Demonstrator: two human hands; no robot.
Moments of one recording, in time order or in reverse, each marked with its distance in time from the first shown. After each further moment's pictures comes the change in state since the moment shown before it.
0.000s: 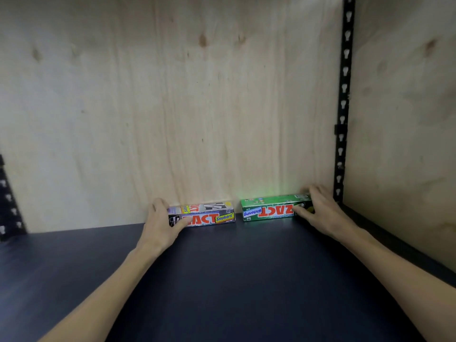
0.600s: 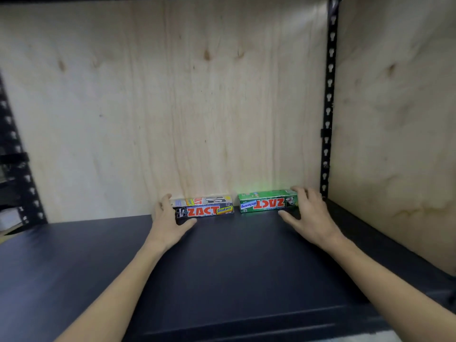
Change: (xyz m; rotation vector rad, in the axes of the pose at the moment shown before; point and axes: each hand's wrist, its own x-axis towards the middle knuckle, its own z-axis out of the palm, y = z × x) left_hand -0.042 0.020 -0.021 -0.074 -0.074 -0.035; right_hand -0.063 -0.048 -0.015 -0.136 0.105 -0.020
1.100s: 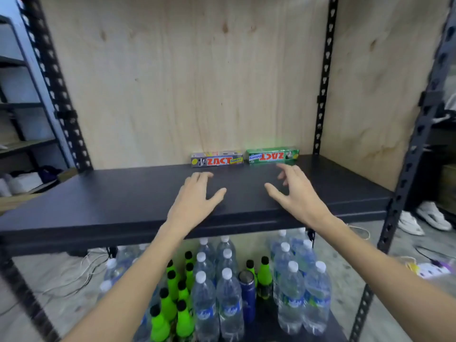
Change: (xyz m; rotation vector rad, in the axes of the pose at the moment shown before) left_hand -0.170 0.041 -0.057 0.187 -0.031 0.310; right_hand -0.143 -0.104 -0.046 0.257 0.054 -0.120
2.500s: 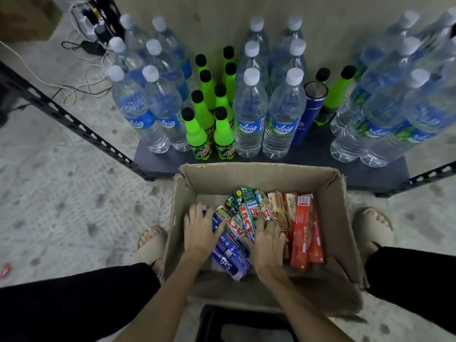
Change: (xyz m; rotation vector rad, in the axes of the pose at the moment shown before) left_hand -0.480 -0.181 0.236 0.368 -0.734 -0.593; right_hand -0.501 -0.038 0.302 -0.376 -0.944 0.523
